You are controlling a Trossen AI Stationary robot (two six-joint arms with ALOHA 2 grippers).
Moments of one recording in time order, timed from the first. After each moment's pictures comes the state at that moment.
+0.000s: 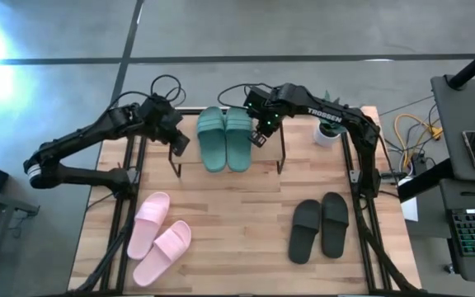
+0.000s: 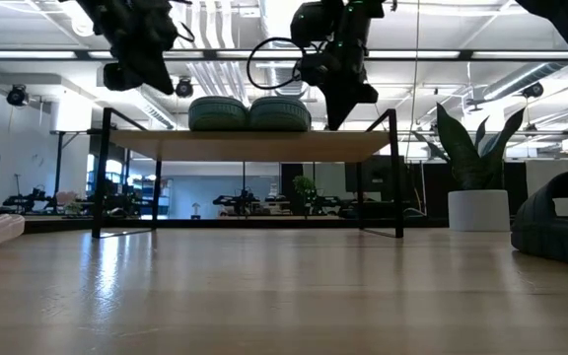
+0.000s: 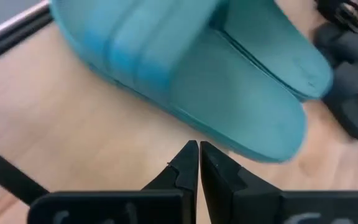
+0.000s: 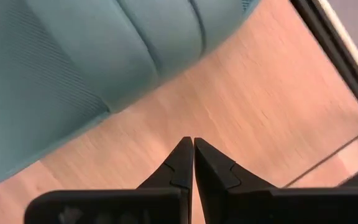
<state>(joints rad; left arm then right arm) 0.50 1.03 1.08 -0.88 0.16 -0.32 -0.39 1.97 1.98 -1.32 0.02 0.23</state>
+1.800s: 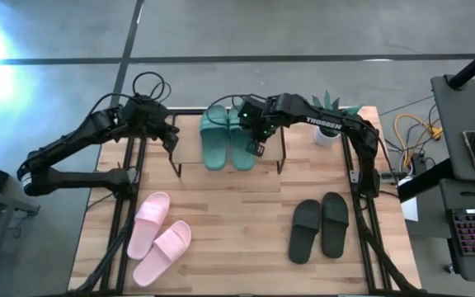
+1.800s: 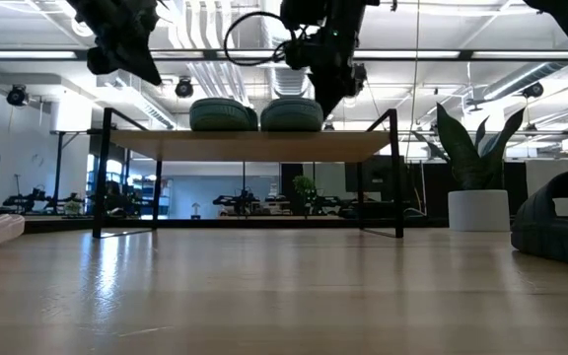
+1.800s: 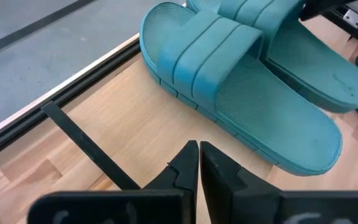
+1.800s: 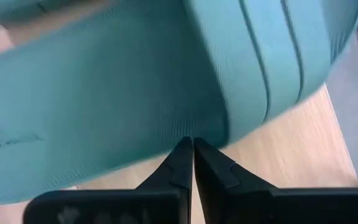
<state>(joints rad) 0.53 0.91 1.08 -0.90 -0.04 -0.26 -0.30 1.96 1.97 -1.25 0.11 0.02</state>
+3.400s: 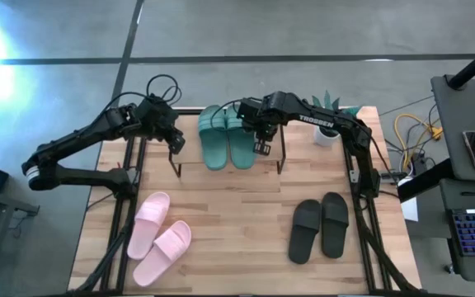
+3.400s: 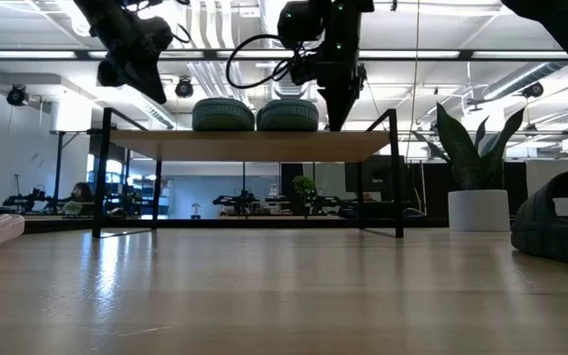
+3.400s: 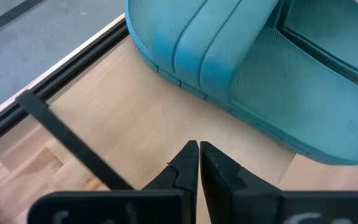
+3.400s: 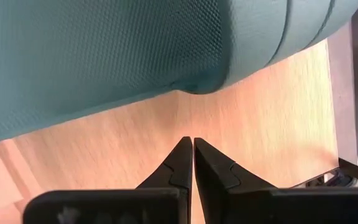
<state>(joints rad) 0.53 1.02 1.08 -0.91 -0.04 -0.23 -0.31 2.04 2.04 -1.41 0.16 -0.08</state>
